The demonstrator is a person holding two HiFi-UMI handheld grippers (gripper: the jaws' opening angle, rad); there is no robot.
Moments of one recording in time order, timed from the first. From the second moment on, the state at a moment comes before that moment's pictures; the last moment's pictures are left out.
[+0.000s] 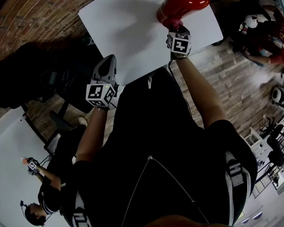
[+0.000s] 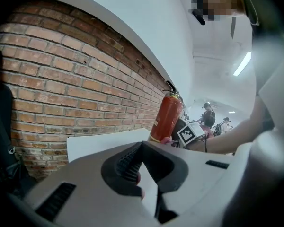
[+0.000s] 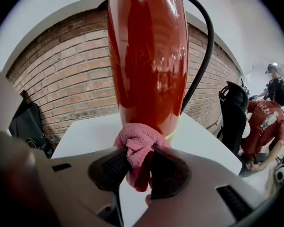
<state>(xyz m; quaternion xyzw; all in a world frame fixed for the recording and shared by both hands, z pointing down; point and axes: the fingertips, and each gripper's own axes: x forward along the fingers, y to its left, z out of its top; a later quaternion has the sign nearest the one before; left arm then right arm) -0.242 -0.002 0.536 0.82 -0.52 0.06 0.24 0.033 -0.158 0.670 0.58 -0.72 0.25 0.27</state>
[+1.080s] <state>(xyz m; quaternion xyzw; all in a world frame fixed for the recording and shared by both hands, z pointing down) -0.260 0.026 0.548 0.79 -0.55 0.07 0.26 0.034 -0.157 0.792 0.55 -0.71 0.28 0.34</state>
